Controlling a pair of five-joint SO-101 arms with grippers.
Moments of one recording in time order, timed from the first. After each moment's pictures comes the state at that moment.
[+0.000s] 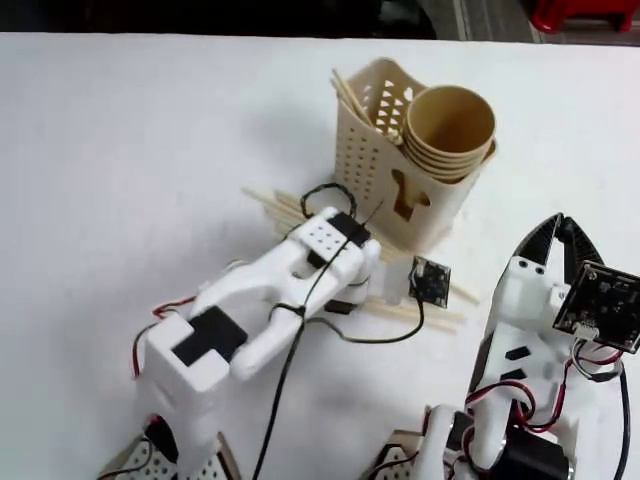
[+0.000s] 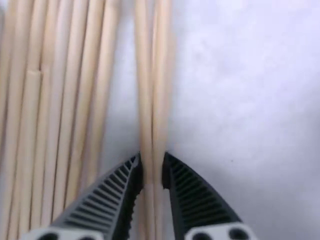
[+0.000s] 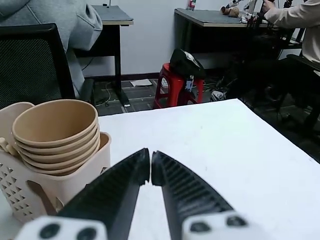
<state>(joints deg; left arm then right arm) 36.2 23.6 8.3 67.3 -58.9 19.4 -86.3 44.8 59.5 5.9</state>
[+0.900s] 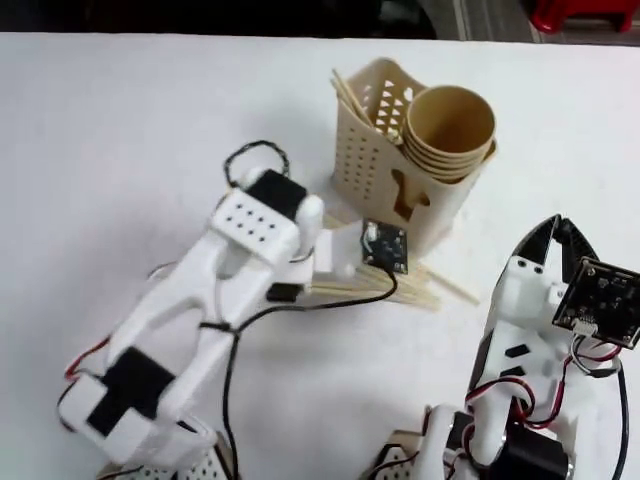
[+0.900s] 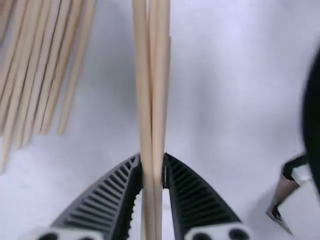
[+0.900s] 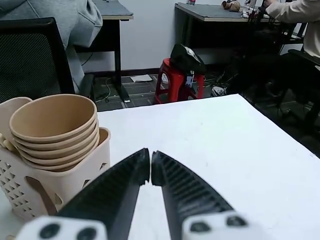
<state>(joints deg) 27.5 -0.9 8.0 95.8 -58.9 19.4 -86.3 45.9 59.5 5.9</state>
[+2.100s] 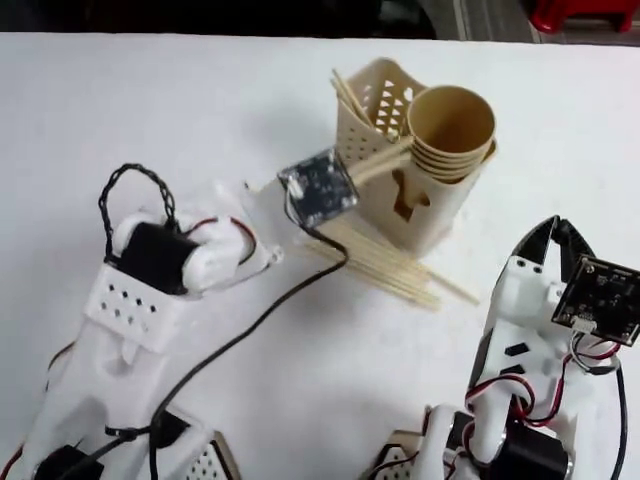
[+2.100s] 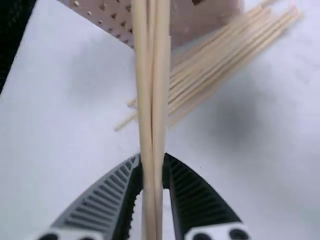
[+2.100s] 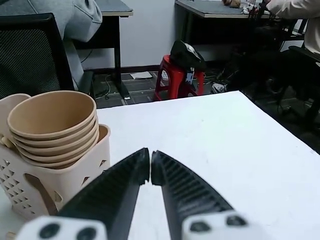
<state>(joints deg) 20.7 -33.2 16.4 82.6 -39.0 19.4 -86.3 46.5 59.5 5.9</state>
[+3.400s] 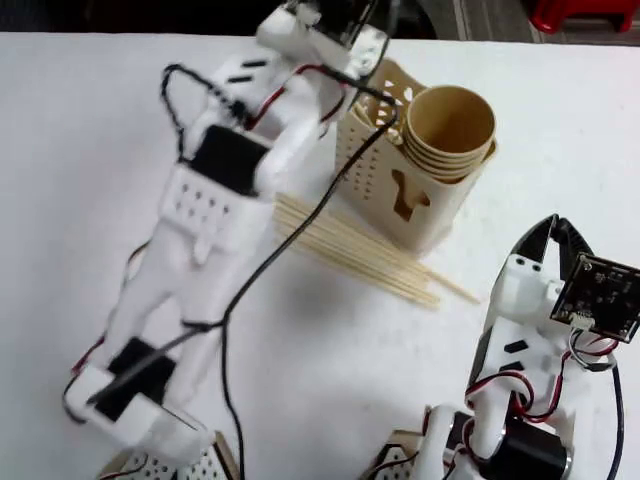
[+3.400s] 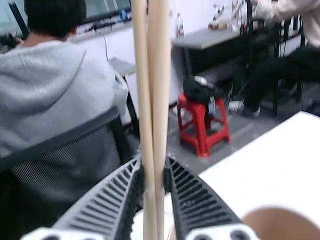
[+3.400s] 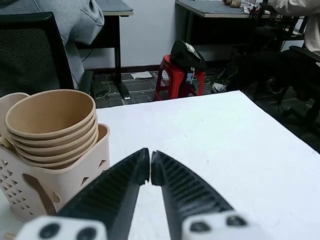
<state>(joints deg) 25.2 1.7 -28.4 40.4 -11.4 19.5 -86.5 48.1 58.1 5.9</state>
